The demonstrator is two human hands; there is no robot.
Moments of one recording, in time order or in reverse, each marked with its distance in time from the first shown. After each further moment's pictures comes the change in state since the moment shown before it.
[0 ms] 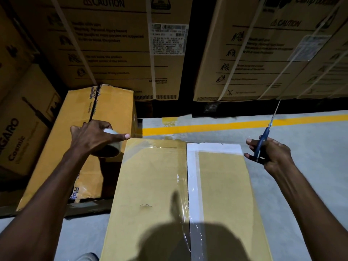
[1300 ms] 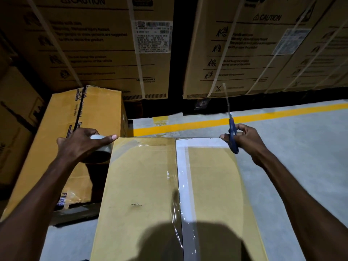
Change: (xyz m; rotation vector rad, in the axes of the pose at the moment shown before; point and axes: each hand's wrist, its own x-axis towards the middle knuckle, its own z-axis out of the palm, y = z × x) left_hand -0.008 -0.003 0.021 -0.041 0.013 -0.072; right_hand 0.007 0.009 0.008 -0.573 -0.285 -0.341
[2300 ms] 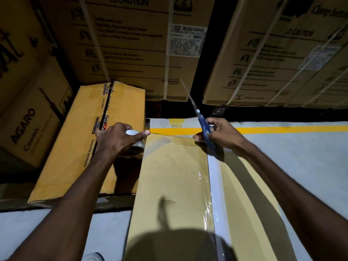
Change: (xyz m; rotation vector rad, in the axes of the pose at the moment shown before) left_hand -0.004 -0.004 0.007 -0.002 -0.022 -0.027; right_hand -0.005 -0.087 0.122 -0.317 -0.333 -0.236
